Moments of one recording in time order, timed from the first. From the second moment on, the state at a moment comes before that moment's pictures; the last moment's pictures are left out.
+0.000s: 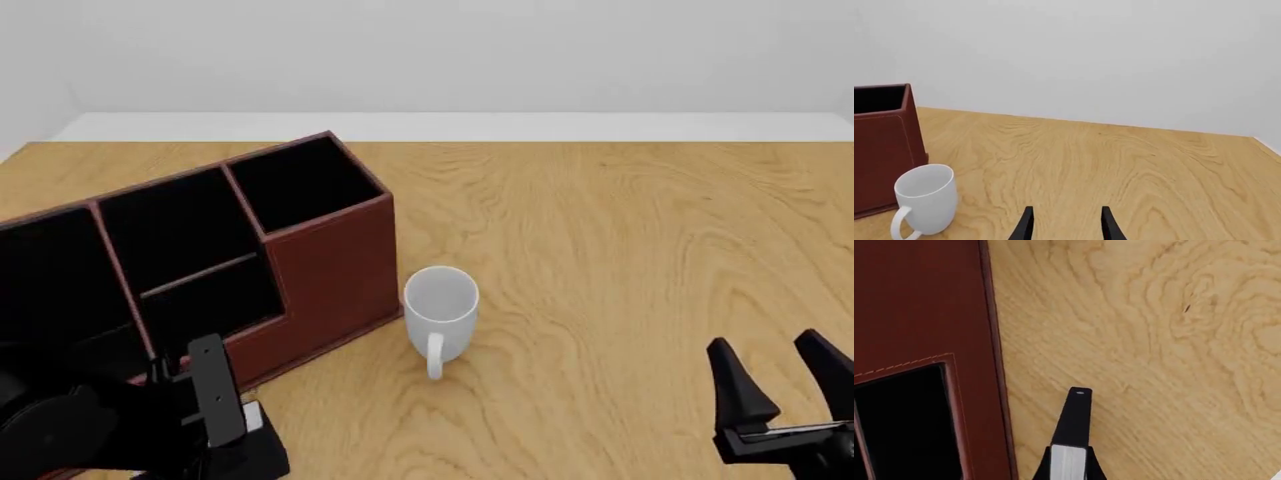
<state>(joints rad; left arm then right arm) -0.52 1.02 -0.56 0.81 0.59 0.07 0.28 0.00 -0.29 -0.07</state>
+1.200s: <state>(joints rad) -0.61 0.97 -1.03 1.20 0.63 0.07 0.22 0.00 -0.24 -0.06</state>
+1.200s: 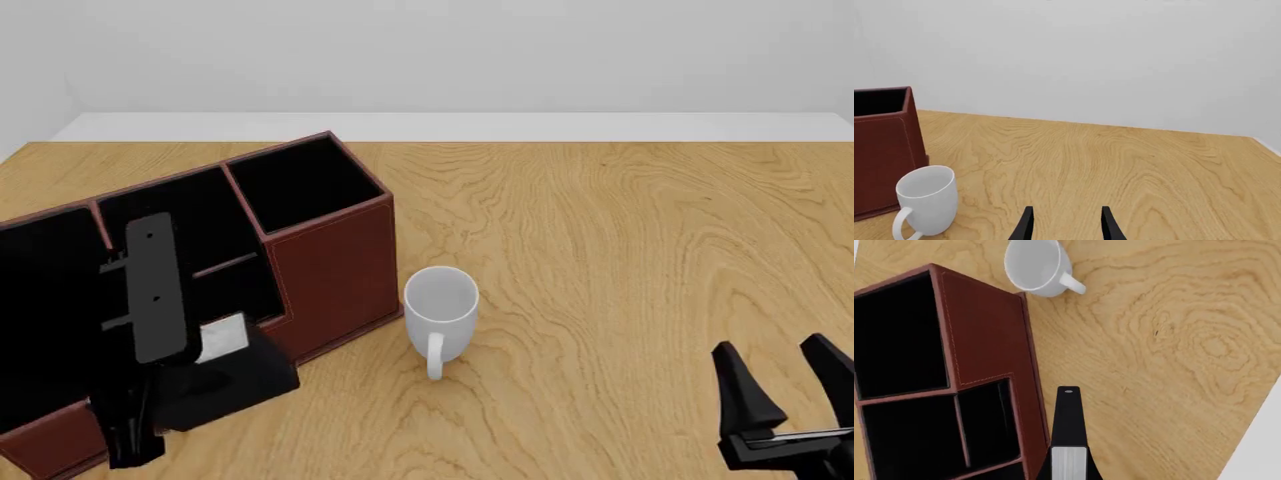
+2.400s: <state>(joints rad) -0.25 1.09 -1.28 1.22 1.02 0.06 0.14 -0.01 -0.17 -0.04</state>
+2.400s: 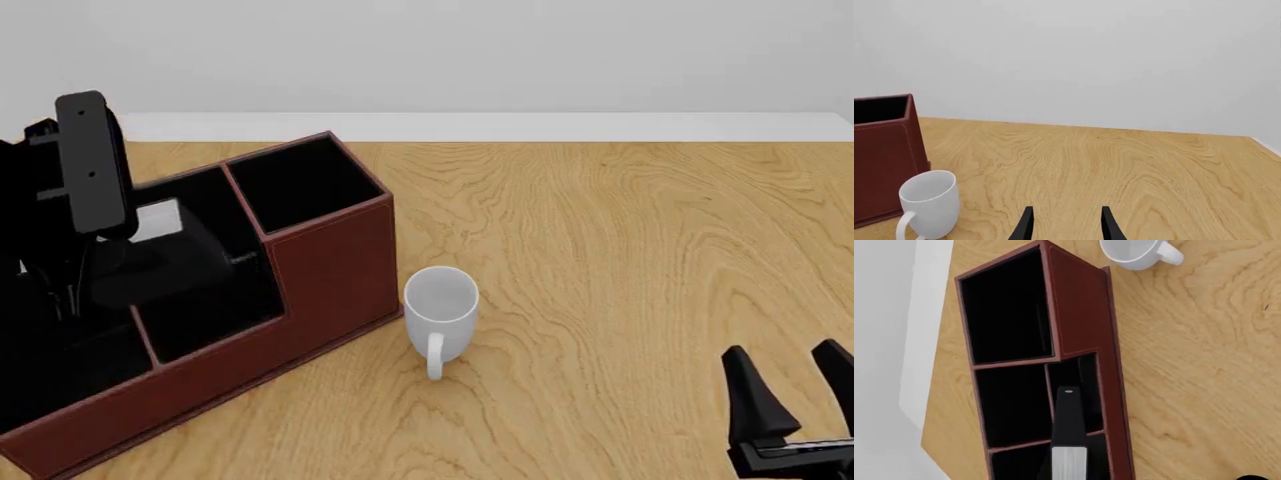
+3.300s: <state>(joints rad) -0.16 1.30 -1.46 1.22 1.01 0.05 0.15 -0.01 -0.18 -0.05</state>
